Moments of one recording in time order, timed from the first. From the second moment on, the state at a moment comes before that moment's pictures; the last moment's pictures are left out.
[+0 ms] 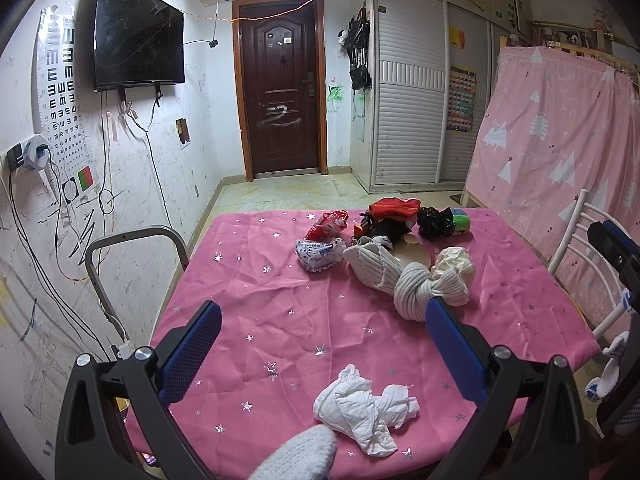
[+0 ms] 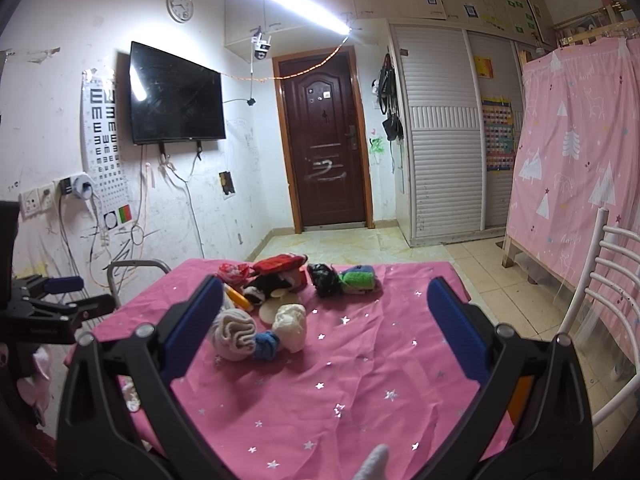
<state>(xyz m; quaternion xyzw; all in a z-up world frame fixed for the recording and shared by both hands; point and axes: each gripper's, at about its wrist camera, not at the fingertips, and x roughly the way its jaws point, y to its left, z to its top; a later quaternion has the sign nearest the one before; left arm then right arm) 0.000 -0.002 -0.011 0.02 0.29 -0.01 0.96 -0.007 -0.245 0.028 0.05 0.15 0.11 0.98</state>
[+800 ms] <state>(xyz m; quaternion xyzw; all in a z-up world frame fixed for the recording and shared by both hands) 0.000 -0.002 -0.008 0.02 0.29 -0.01 0.96 -0.008 -0.246 0.028 0.05 0.15 0.11 0.98</state>
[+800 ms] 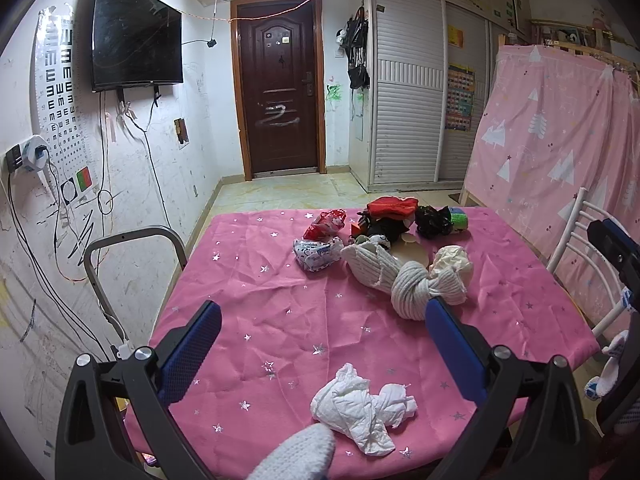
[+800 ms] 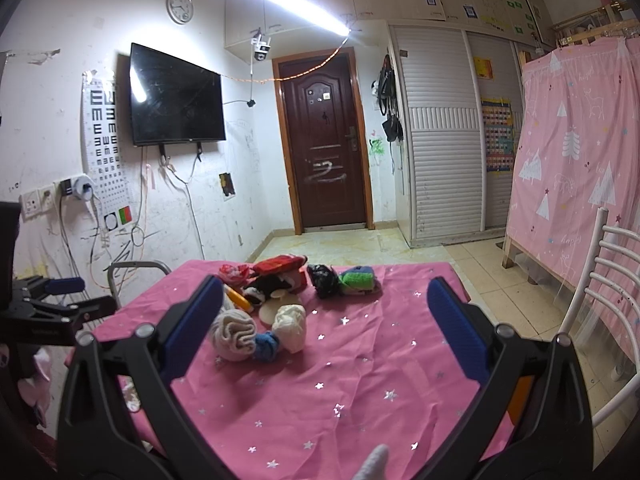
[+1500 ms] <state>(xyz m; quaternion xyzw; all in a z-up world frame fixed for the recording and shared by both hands) 0.000 -0.002 -0.009 0.02 0.29 -0.01 0.96 -0.009 -0.246 0.026 0.05 0.15 0.11 0.98</state>
